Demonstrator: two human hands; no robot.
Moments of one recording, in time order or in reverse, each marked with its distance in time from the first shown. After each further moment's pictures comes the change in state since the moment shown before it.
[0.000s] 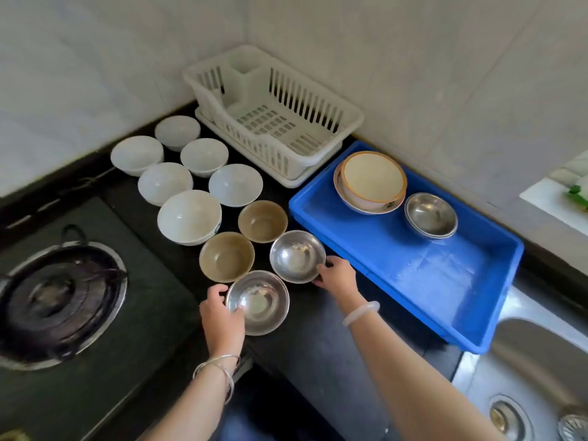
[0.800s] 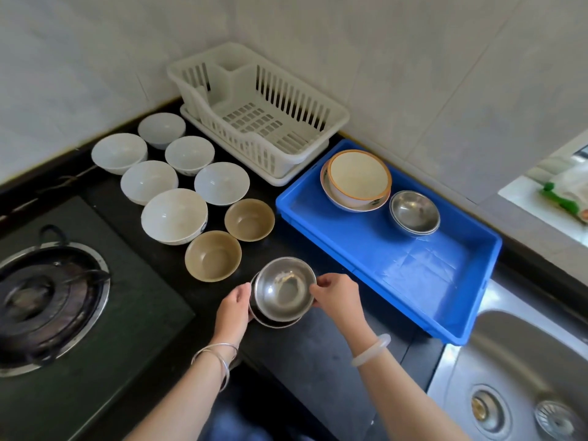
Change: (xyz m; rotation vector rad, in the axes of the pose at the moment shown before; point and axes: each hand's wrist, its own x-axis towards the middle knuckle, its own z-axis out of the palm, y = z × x) left_hand 0.006 0.005 0.029 -0.431 -0.430 -0.220; right_hand -0.072 0.001 -0.026 -0.276 0.062 -0.127
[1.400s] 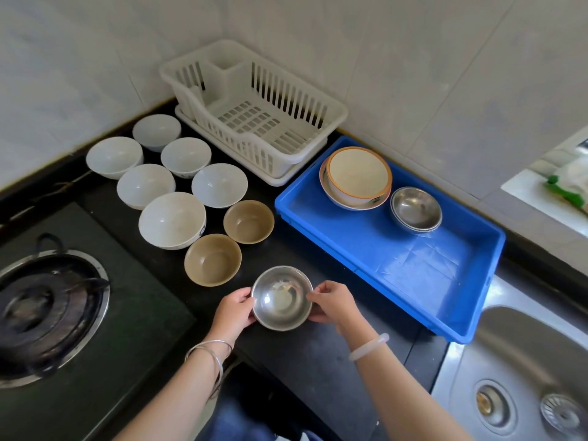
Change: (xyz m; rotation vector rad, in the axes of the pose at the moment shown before) left_hand 0.007 0.013 -0.004 0.108 -0.095 -0.056; right_hand 0.021 0.018 0.014 0.295 -0.161 0.290
